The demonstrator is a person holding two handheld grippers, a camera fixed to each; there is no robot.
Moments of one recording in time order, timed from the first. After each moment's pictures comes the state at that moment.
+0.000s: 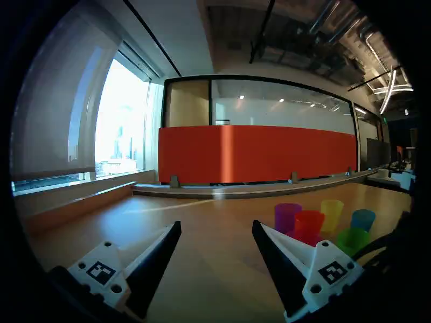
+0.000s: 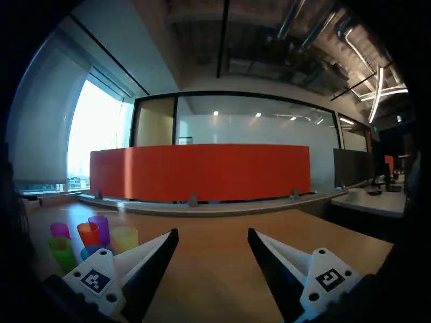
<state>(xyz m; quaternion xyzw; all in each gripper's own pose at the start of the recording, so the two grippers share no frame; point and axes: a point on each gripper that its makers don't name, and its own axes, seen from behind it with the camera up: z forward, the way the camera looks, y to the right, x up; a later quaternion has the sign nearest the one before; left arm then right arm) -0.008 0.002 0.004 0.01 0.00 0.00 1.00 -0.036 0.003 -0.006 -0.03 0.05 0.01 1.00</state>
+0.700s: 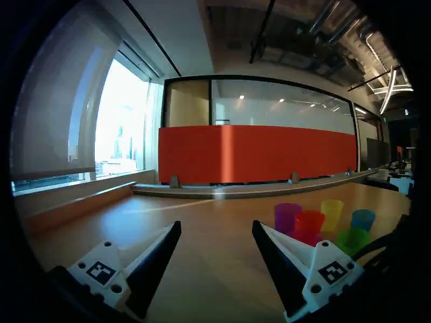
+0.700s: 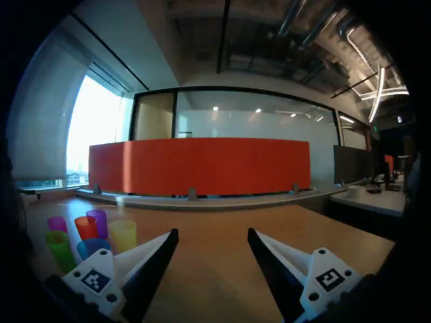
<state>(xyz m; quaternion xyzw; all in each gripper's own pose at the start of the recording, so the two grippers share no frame) -0.008 0.002 0.004 0.01 0.00 0.00 1.00 -0.049 0.002 -0.004 -0.04 0.04 0.01 1.00</state>
